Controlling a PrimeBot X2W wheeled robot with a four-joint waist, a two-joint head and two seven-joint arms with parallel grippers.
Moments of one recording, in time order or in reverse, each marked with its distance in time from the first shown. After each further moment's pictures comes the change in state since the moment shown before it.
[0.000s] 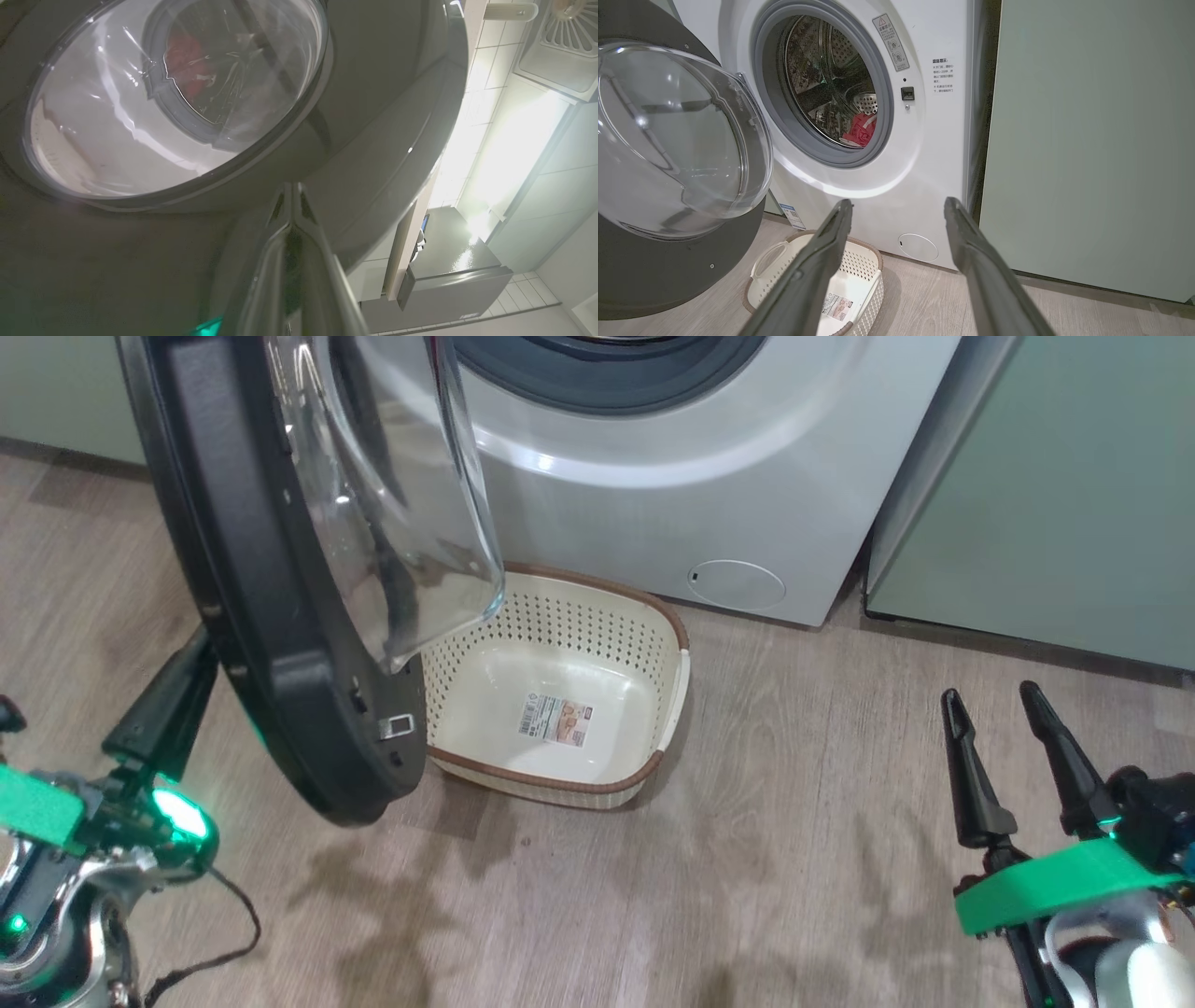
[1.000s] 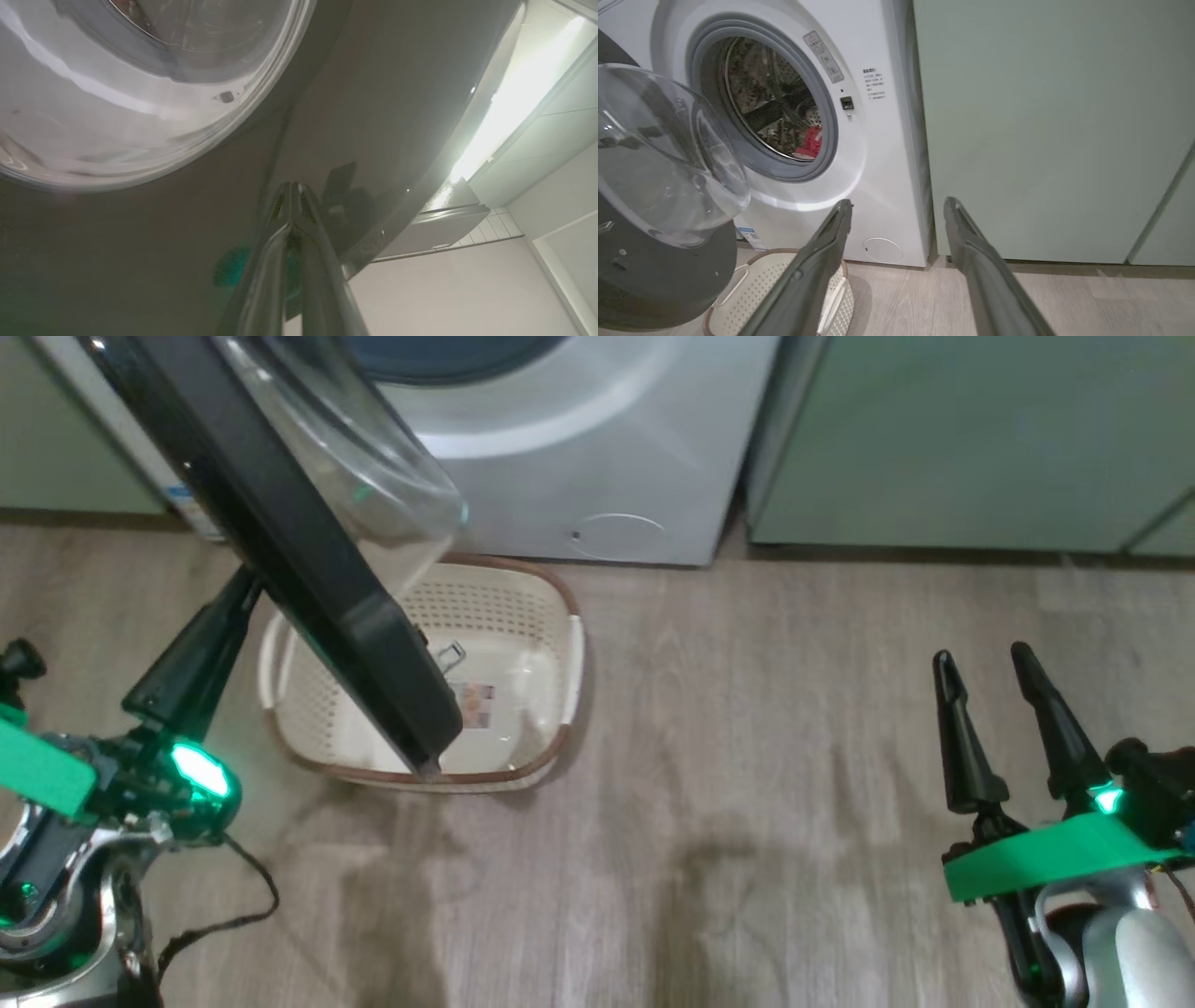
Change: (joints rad) left arm -0.053 -0.012 -0.049 -0.060 -0.010 0.016 0.034; right arm -0.060 0.000 0.029 0.025 0.035 0.000 -0.045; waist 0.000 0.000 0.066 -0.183
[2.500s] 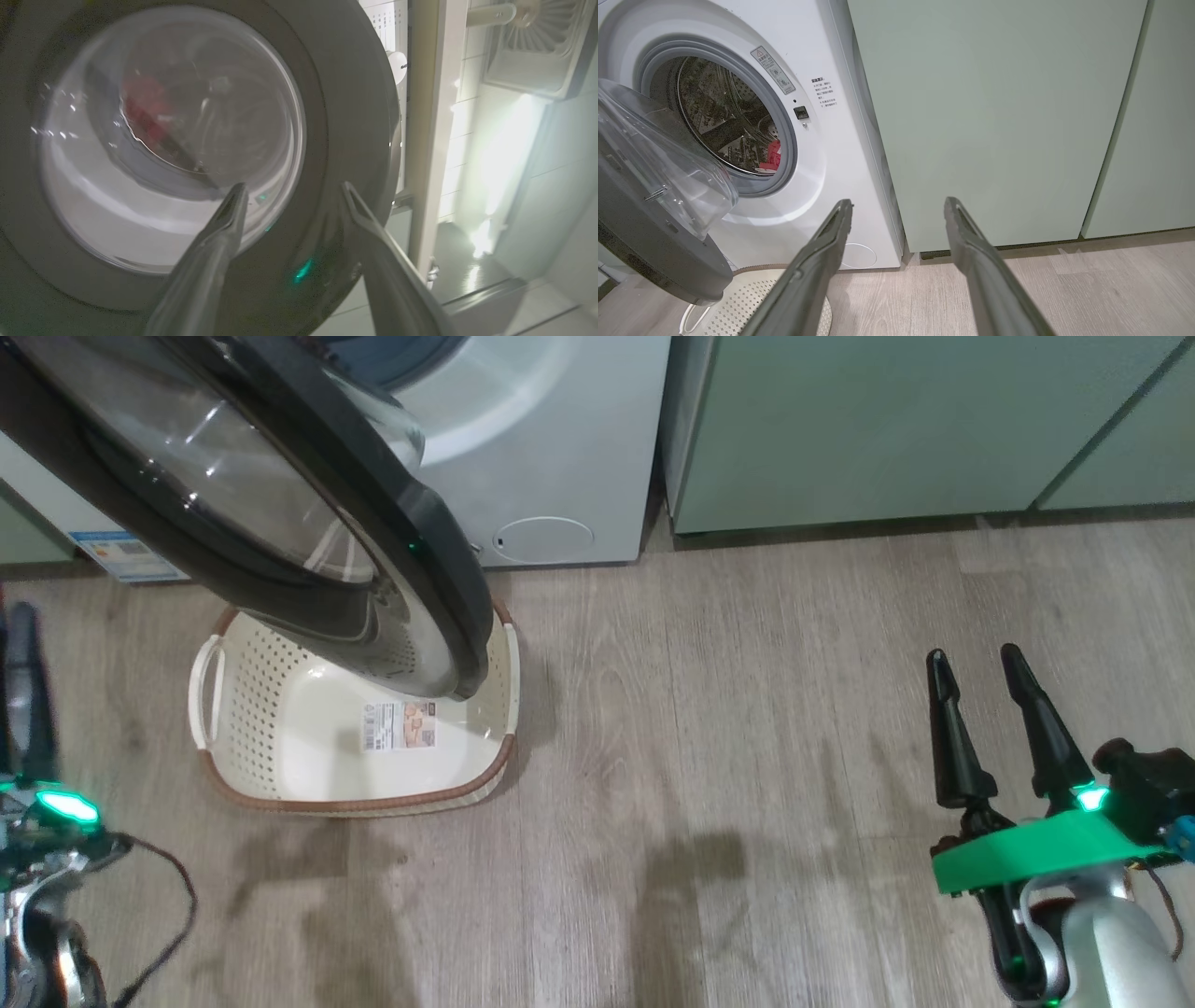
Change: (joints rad) left arm 0.098 -0.055 0.154 -0.044 0.099 -0.155 -0.377; right arm -0.044 0.000 0.013 0.115 0.041 0.000 -0.093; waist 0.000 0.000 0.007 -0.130
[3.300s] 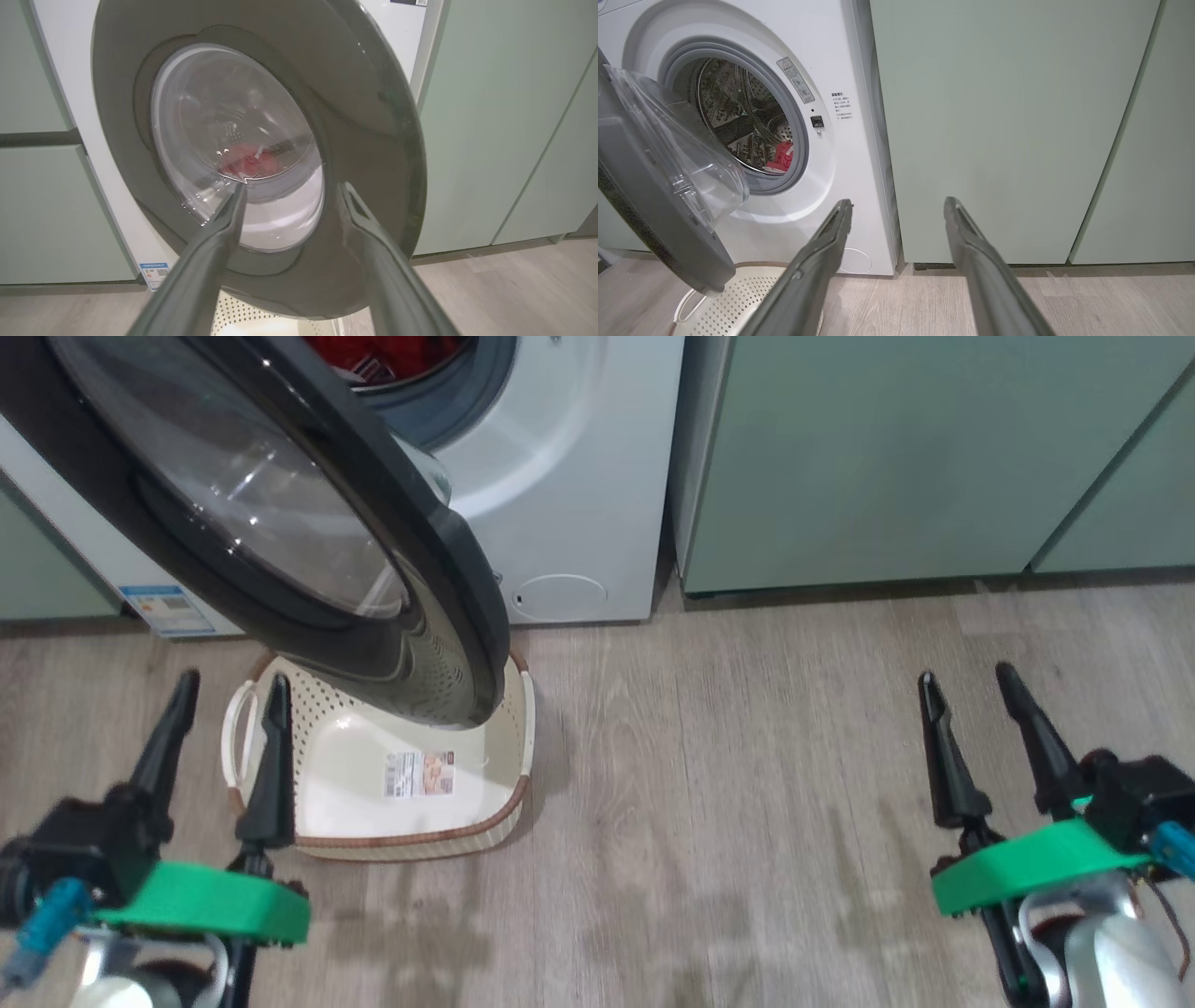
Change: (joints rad) left arm 0.140 0.164 -0.380 -0.006 1.277 0.054 -0.290; right arm 0.032 0.000 -0.011 -0.046 -0.085 0.000 0.070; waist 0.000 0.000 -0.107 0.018
